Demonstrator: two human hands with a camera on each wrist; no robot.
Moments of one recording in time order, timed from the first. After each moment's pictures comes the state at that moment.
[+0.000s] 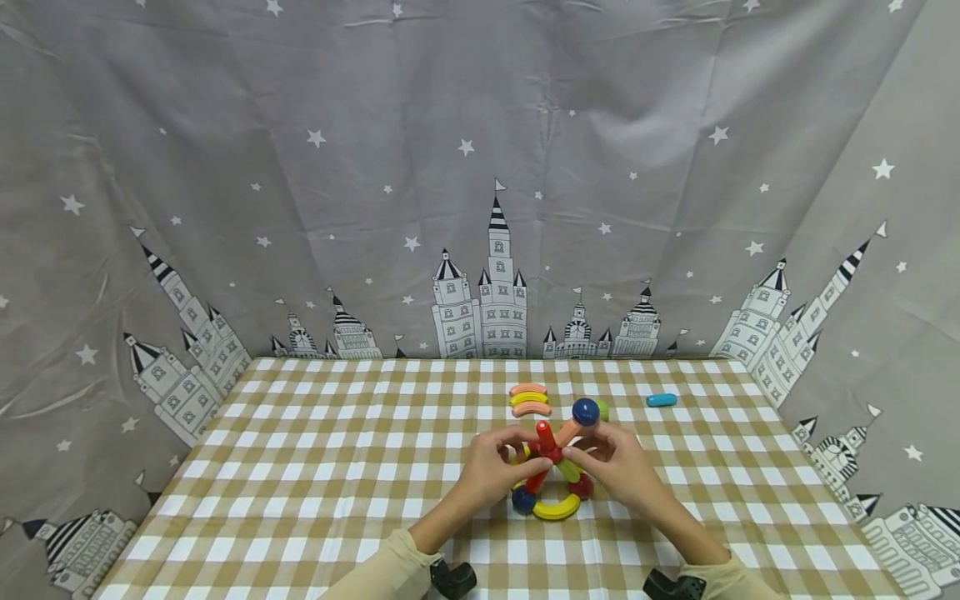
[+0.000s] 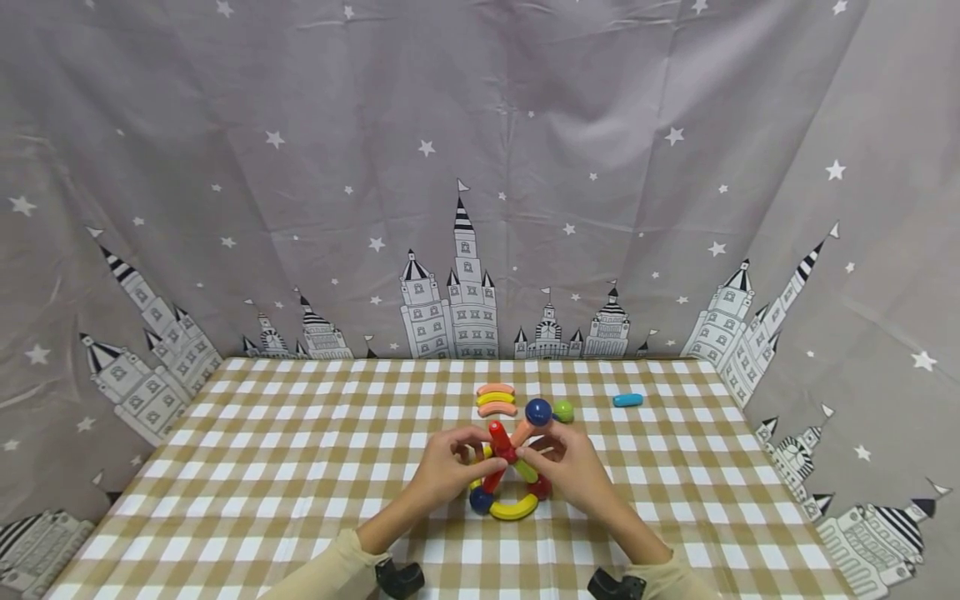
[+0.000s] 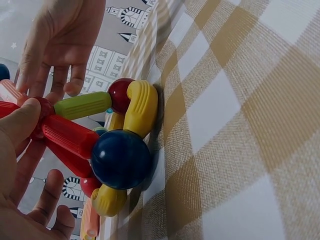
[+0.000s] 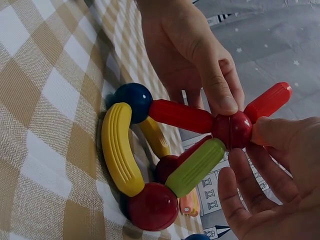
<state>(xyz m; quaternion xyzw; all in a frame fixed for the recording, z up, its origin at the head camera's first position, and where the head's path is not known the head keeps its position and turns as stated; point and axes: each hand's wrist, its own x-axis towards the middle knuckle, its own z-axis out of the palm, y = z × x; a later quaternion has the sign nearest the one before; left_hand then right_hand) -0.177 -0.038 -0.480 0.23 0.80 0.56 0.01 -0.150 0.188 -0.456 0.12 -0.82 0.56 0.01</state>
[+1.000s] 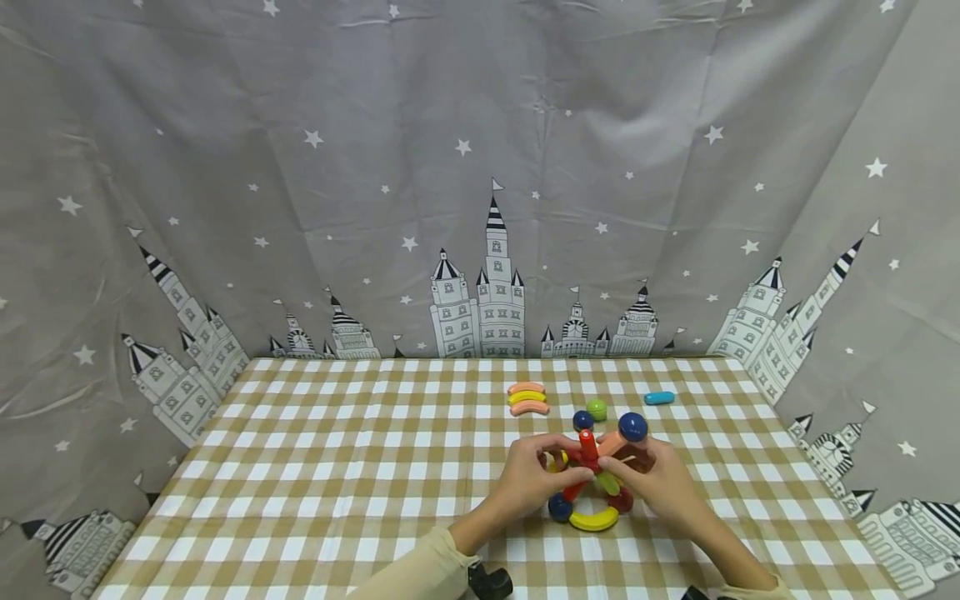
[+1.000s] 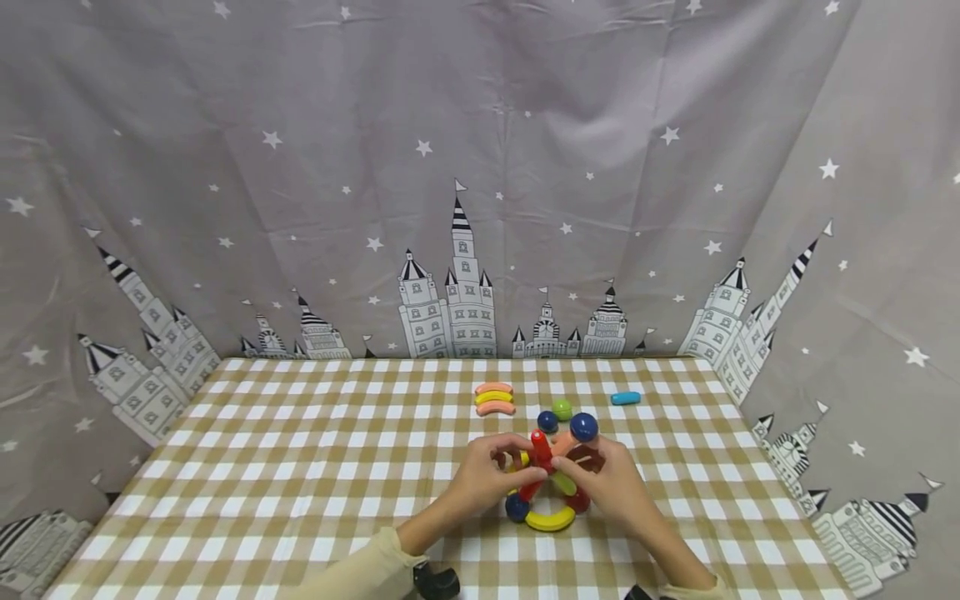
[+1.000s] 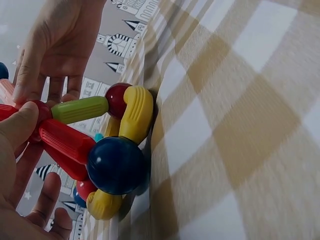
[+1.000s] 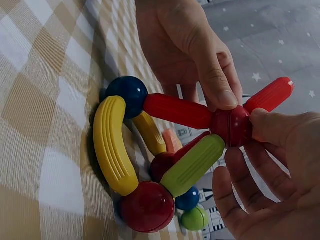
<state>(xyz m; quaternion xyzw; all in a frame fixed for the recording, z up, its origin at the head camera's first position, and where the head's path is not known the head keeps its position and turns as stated) -0.168 0.011 -0.486 0.27 0.74 0.61 0.04 -0.122 0.228 -0.452 0.08 -0.84 0.53 0.04</state>
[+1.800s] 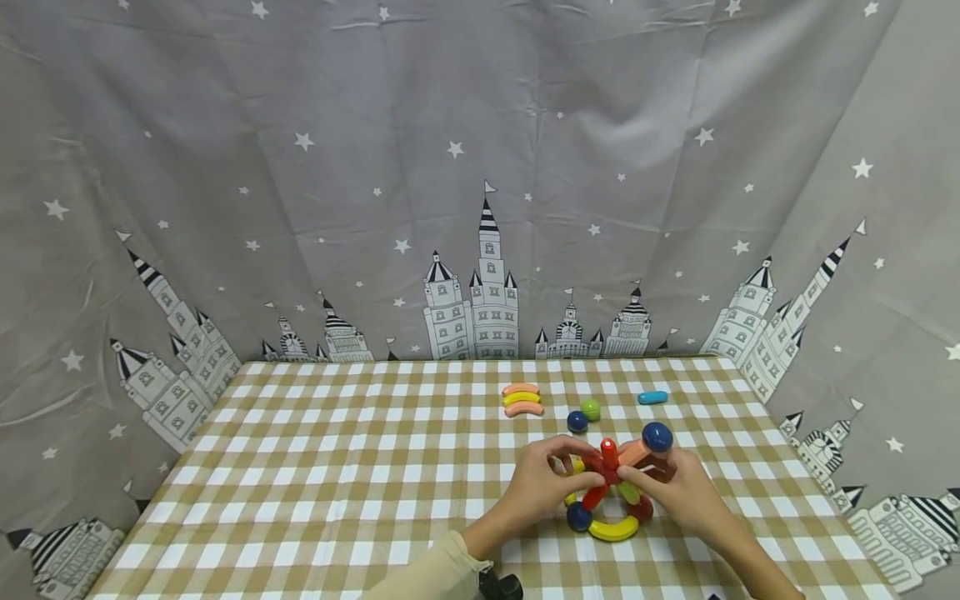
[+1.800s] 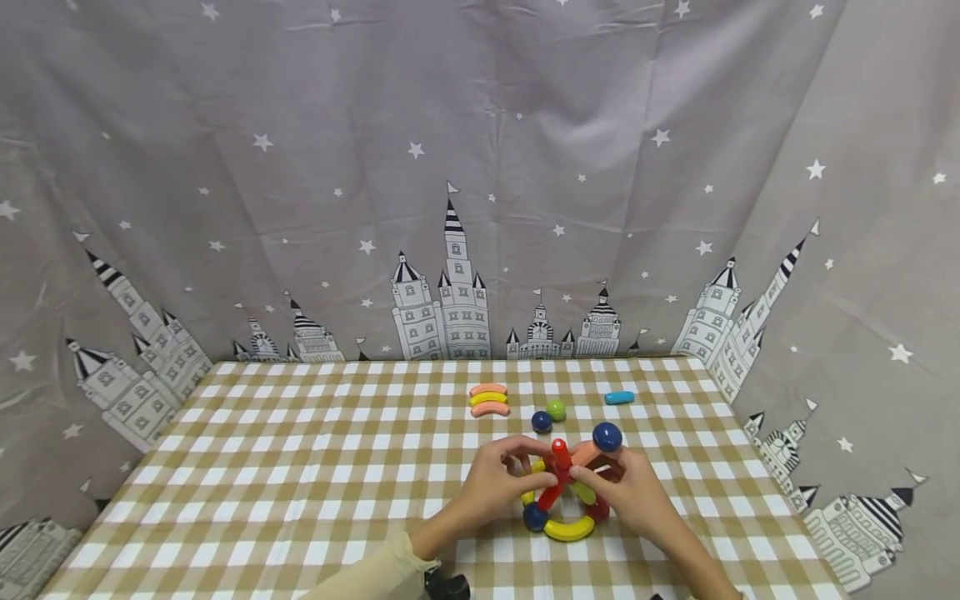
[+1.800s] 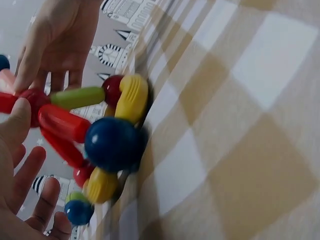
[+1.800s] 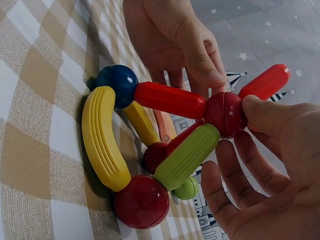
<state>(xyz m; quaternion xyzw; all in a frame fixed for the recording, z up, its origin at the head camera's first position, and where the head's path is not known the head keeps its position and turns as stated) -0.164 0.033 -0.490 0.28 0.74 0.61 0.04 -0.110 0.256 -0.453 0.06 -0.86 0.50 0.03</state>
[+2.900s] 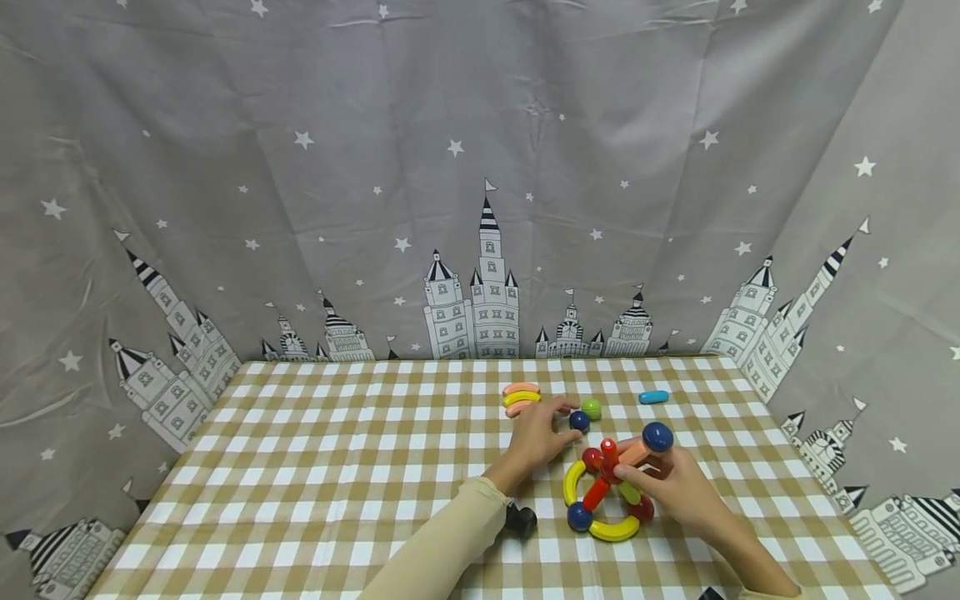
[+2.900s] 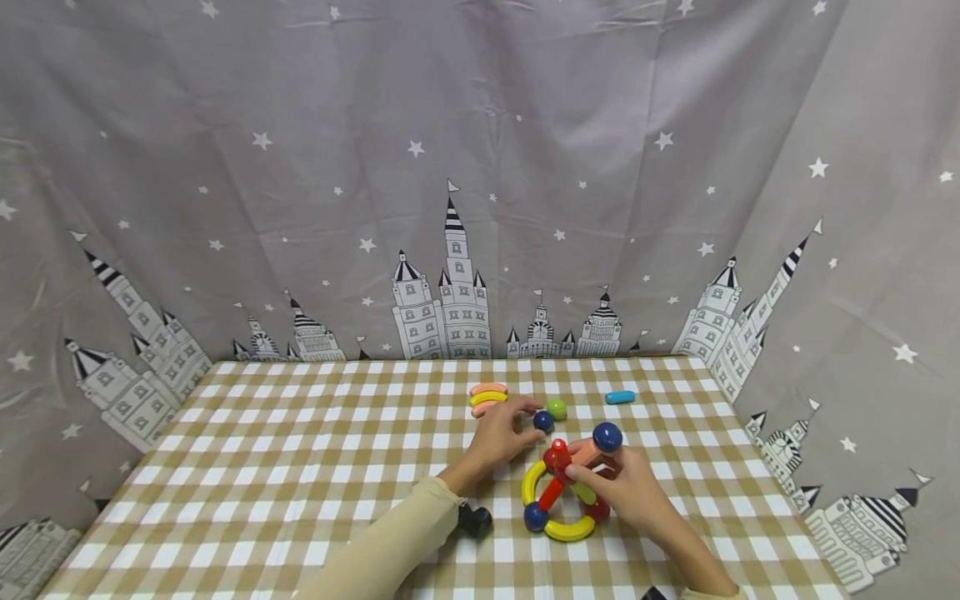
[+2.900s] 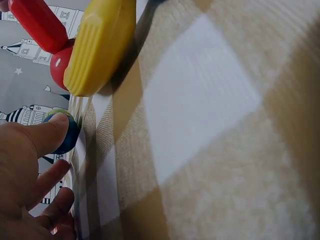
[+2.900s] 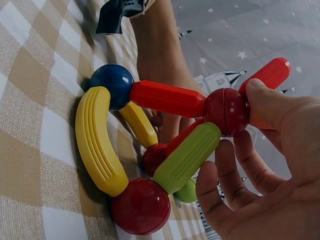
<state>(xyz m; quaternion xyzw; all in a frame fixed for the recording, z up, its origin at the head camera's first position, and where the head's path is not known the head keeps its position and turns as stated) -0.240 0.046 -0.509 0.27 0.88 0.39 -0.04 -0.117 0.256 -0.454 0.05 -0.83 0.56 -0.03</state>
